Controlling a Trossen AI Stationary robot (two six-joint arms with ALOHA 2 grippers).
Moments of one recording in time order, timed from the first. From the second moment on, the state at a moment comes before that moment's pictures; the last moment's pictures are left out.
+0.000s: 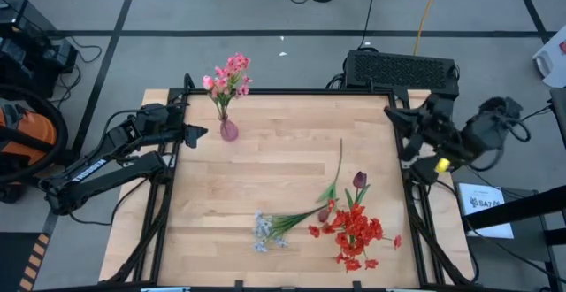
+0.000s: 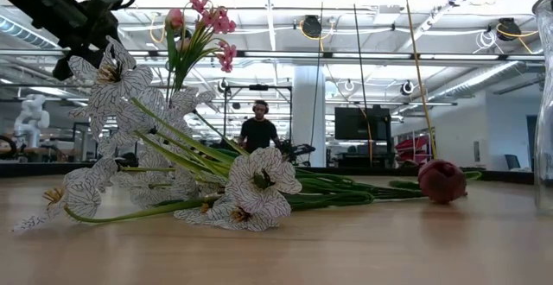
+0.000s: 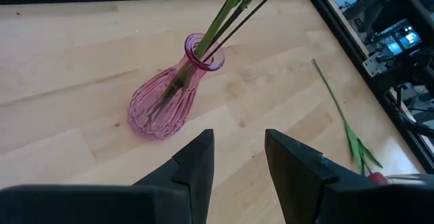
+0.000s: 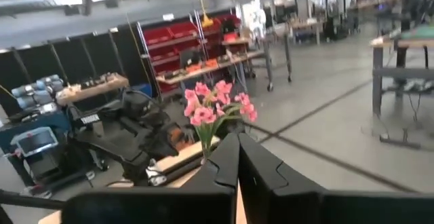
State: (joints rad) left arm 0.65 0.42 0.56 -0.74 0.14 -0.59; right arm 0.65 0.77 1.14 -0.37 1.20 0.25
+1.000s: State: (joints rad) left arm 0.65 0.42 0.56 -0.74 0.14 -0.46; right arm -0.37 1.56 1.64 -1.13 -0.10 -0.05
